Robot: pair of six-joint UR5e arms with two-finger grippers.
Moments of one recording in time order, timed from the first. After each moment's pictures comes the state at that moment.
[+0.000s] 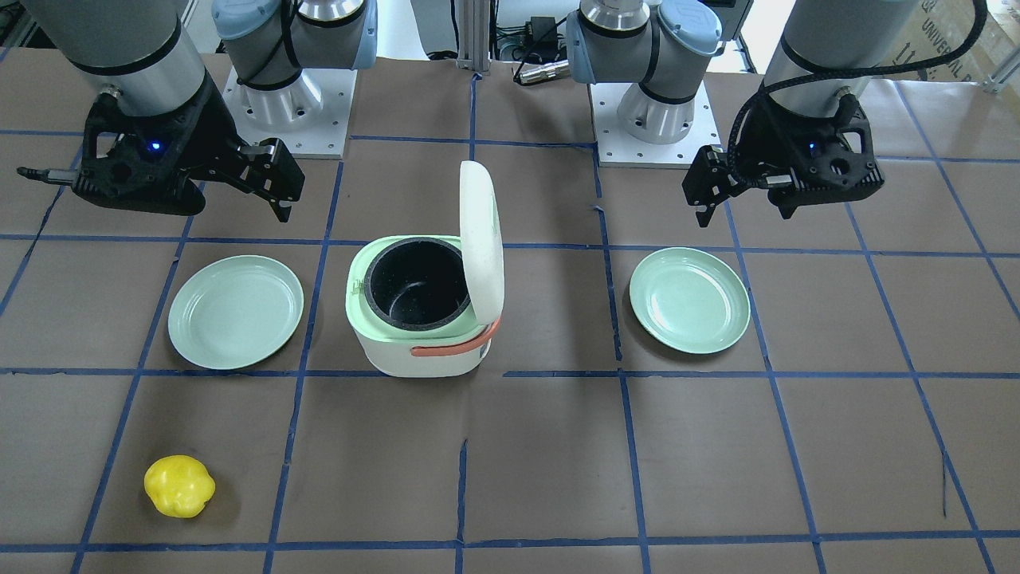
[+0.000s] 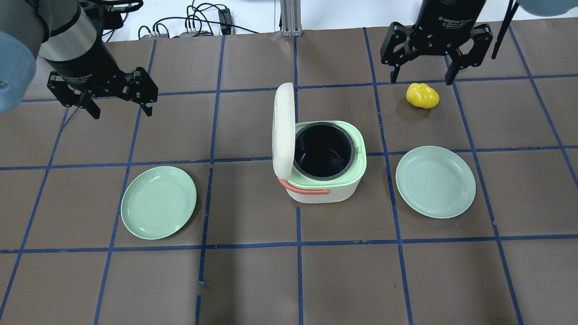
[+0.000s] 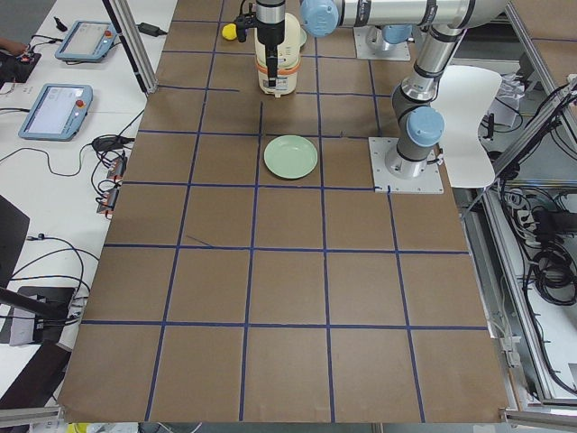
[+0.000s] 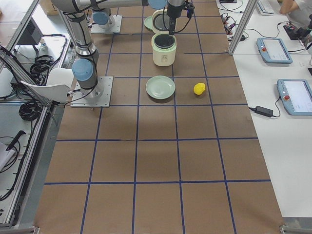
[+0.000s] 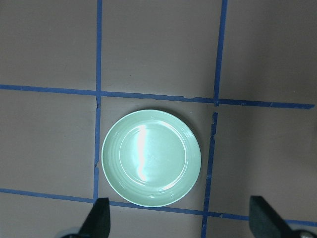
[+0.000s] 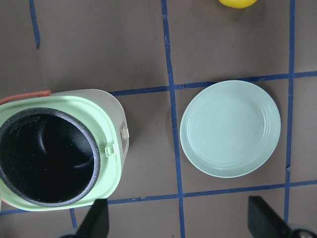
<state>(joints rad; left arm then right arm) -1.50 -1.56 -1.59 -1.54 1.67 0.00 1.60 -1.48 1.45 -1.47 -1.57 0.11</state>
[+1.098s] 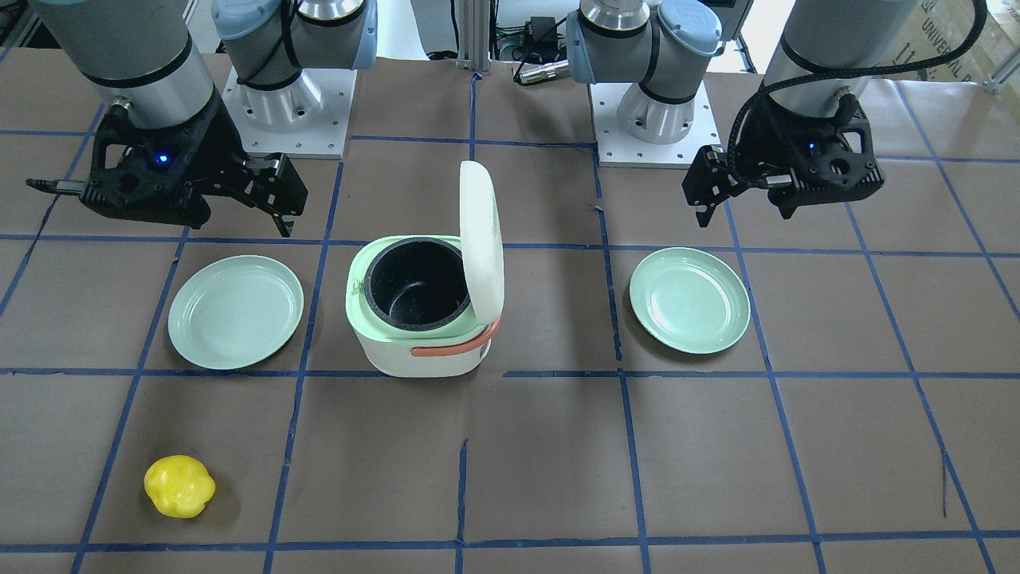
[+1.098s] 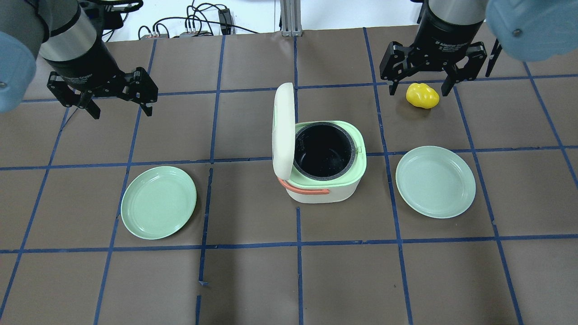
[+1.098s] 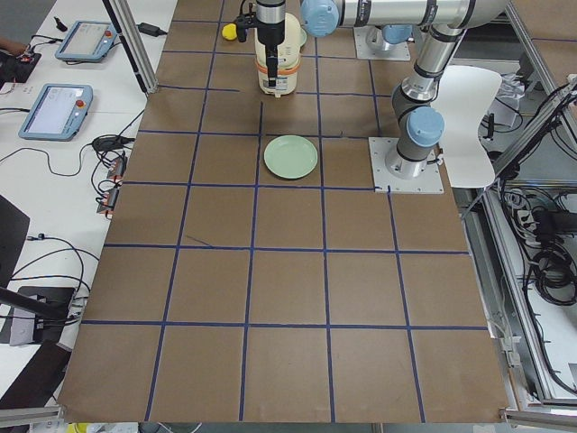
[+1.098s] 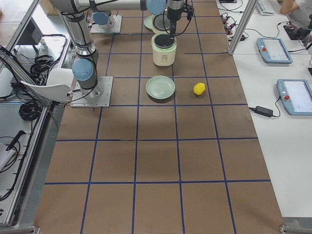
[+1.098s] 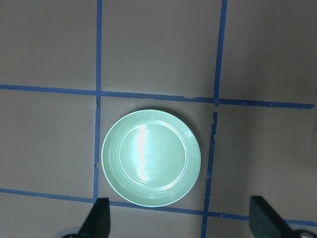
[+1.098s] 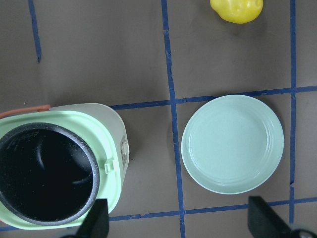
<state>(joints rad) -1.50 -1.56 -1.59 -1.54 1.67 0.00 1.60 -1.49 1.49 -1.55 -1.57 0.11</state>
